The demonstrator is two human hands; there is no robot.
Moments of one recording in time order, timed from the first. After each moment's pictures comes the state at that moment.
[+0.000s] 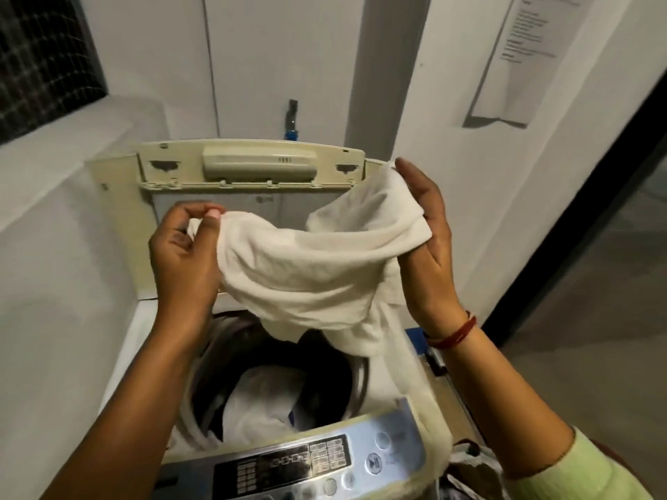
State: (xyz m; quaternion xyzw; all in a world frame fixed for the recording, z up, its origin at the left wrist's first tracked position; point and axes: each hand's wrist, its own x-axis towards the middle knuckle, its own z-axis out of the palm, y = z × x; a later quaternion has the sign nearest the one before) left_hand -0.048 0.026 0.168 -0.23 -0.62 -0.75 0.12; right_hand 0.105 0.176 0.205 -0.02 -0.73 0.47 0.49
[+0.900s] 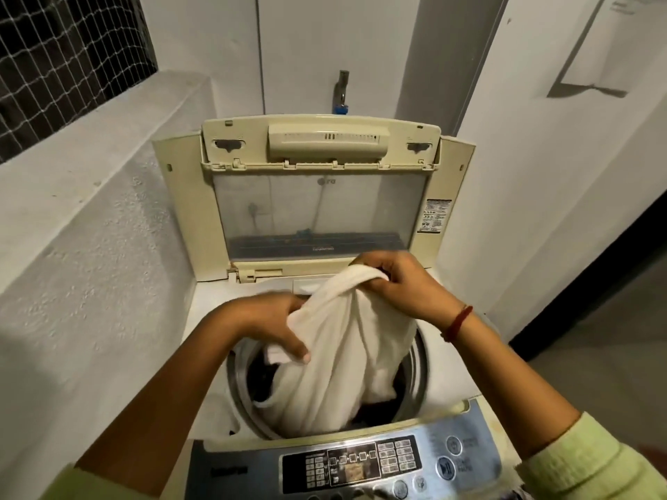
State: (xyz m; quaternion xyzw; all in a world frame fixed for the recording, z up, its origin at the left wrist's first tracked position) left_hand -0.121 0.002 0.091 -0.48 -0.81 -0.13 -0.32; right_hand 0.016 0.184 0.123 -0.04 -0.92 0.36 0.13
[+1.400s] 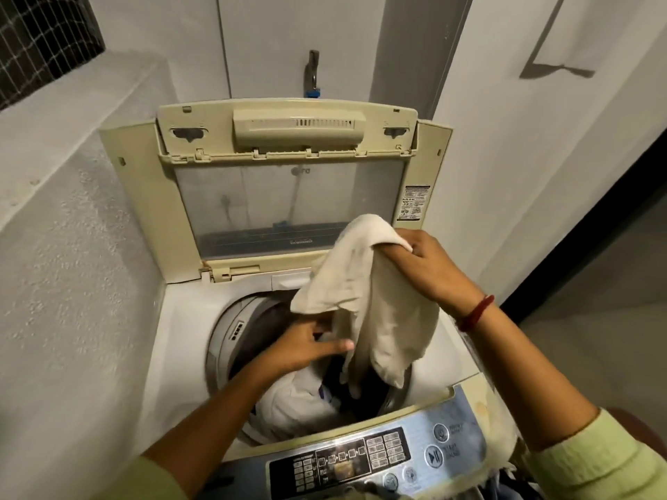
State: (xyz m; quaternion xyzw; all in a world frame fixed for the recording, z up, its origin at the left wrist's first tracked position) left_hand -0.078 0.053 -0.017 -0.37 -0.65 -0.53 -0.40; right_hand 0.039 0.194 0.144 -0.20 -0.86 0.43 0.18
